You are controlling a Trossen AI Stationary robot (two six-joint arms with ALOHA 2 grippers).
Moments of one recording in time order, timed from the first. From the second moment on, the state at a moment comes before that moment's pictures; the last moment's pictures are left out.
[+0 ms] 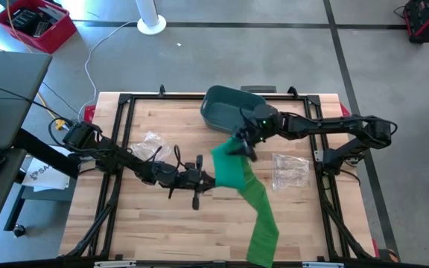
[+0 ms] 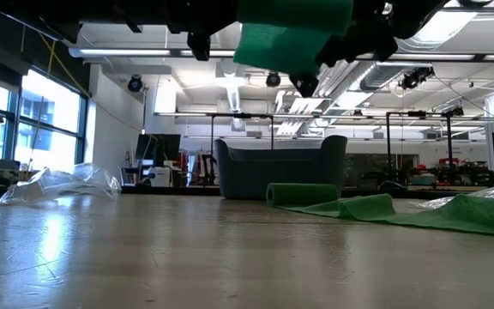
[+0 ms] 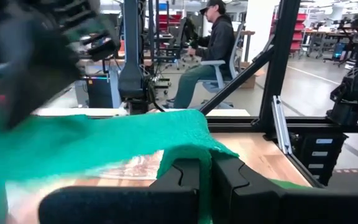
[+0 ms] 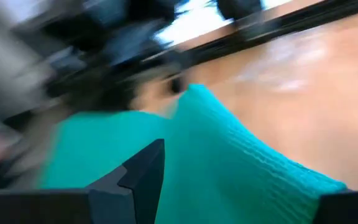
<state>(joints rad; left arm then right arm) -0.34 1.65 0.72 0.93 -0.30 -0.03 -0.24 1.44 0.89 0.14 -0.62 0.23</state>
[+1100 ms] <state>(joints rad) -0.34 1.65 0.72 0.92 -0.30 -0.04 -0.37 1.44 0.96 -0.70 -0.86 -0.19</state>
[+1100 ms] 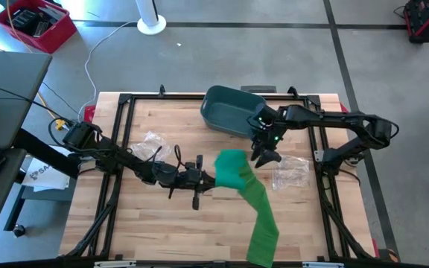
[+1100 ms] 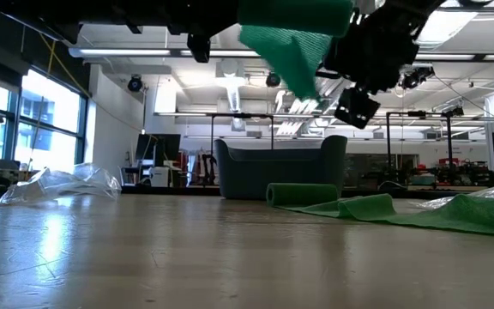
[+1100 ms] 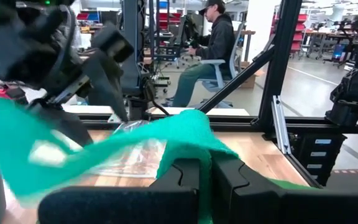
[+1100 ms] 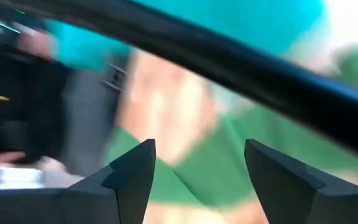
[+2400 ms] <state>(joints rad) -0.52 1.28 0.72 0.28 -0.78 -0.07 -0.02 1.30 0.61 0.02 -0.18 -0.01</state>
